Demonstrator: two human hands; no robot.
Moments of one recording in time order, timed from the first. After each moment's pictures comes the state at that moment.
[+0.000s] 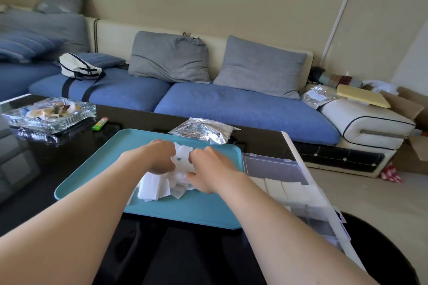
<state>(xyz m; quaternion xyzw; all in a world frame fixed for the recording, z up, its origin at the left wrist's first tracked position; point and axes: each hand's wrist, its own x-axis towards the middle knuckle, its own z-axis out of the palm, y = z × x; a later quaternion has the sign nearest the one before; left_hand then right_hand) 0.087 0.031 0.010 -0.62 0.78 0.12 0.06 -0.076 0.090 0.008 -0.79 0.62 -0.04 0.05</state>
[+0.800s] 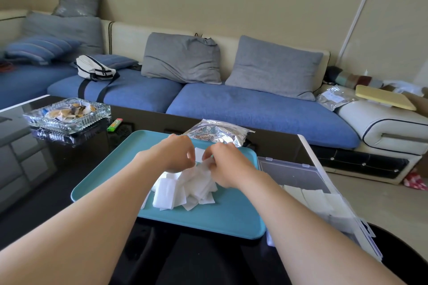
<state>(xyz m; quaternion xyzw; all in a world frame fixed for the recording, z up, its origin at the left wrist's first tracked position) 0.089 0.017 0.007 -0.58 0.81 0.11 -0.04 -0.084 0.055 0.000 -0.77 0.62 -0.12 0.11</state>
